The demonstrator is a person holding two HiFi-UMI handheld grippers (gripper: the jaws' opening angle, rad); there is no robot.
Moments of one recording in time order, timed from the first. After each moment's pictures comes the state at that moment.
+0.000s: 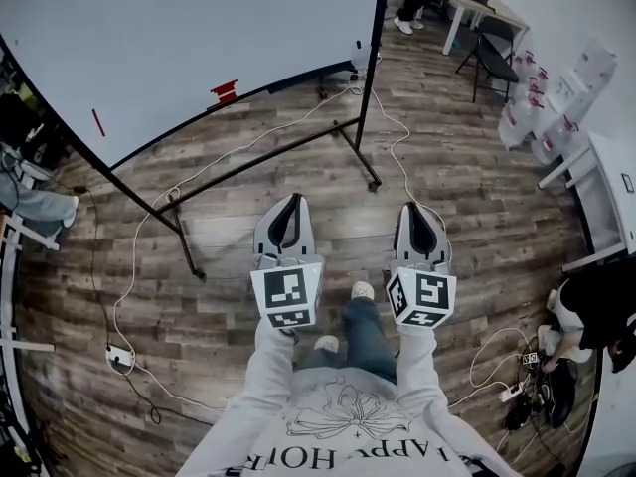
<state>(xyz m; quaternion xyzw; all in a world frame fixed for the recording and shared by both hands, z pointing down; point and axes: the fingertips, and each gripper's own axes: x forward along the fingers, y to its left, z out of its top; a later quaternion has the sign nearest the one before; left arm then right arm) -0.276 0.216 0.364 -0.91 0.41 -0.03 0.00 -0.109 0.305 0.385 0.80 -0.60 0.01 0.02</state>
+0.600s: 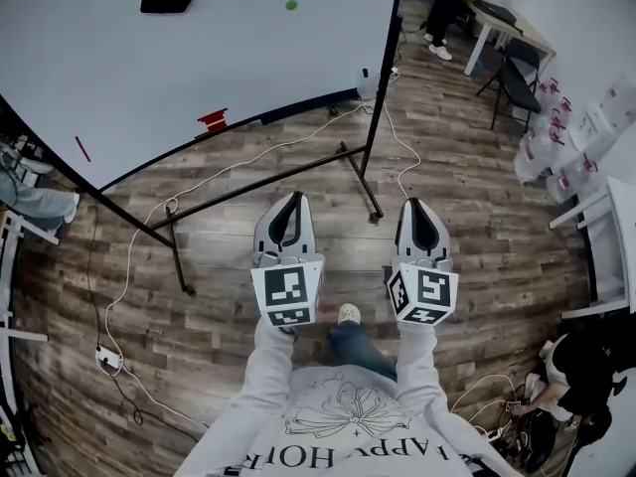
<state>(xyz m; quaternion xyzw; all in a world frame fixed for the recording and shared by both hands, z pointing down) -0.136 0.076 0.362 -0.89 0.45 -0.03 0.01 0.041 0.146 0.378 0.77 -0.64 0.00 0.01</state>
